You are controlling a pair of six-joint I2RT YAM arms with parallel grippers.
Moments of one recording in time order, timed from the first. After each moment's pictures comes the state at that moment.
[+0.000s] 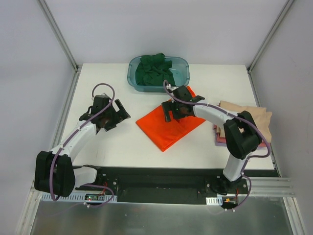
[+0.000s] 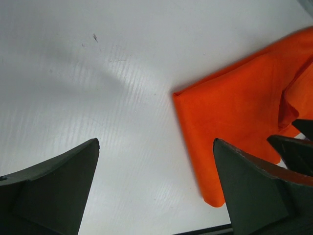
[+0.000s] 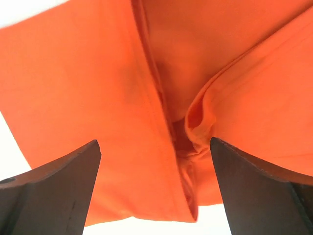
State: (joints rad) left arm -0.20 1.21 0.75 -0.41 0.10 -0.76; right arm 0.64 1.79 1.22 -0.44 -0.06 0.23
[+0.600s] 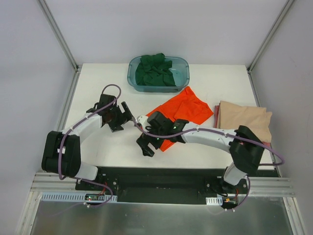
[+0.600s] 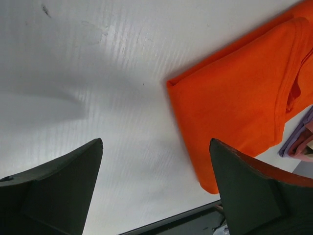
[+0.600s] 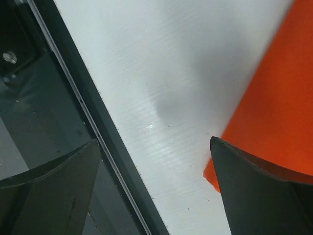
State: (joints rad) left arm -0.20 1.39 0.78 -0.38 0.27 -0.76; right arm 1.04 1.61 1.13 -0.40 -0.25 0.09
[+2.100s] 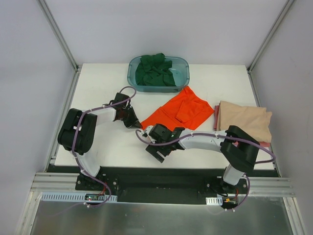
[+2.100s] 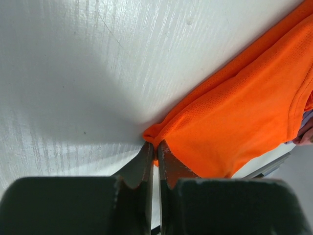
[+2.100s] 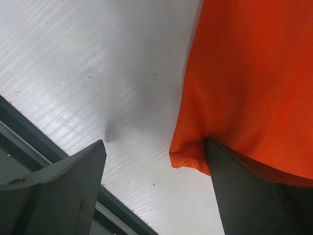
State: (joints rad) left arm -0.31 1.75 0.91 -0.27 0.39 -0.79; right arm 1.12 1.70 1.00 -0.48 0.02 0.11
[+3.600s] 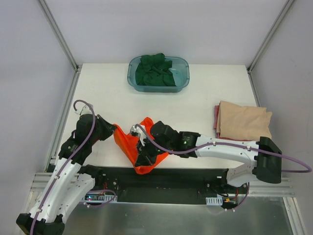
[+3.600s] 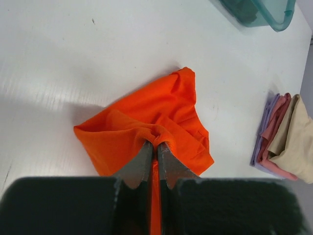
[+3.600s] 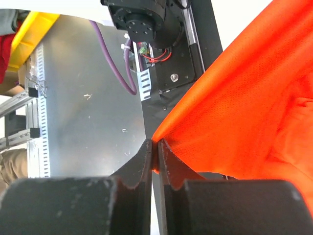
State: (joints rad) left arm -0.30 0.57 0.65 -0.67 -0.04 -0.86; right arm 1.28 1.44 1.06 -0.20 -0.43 0.36
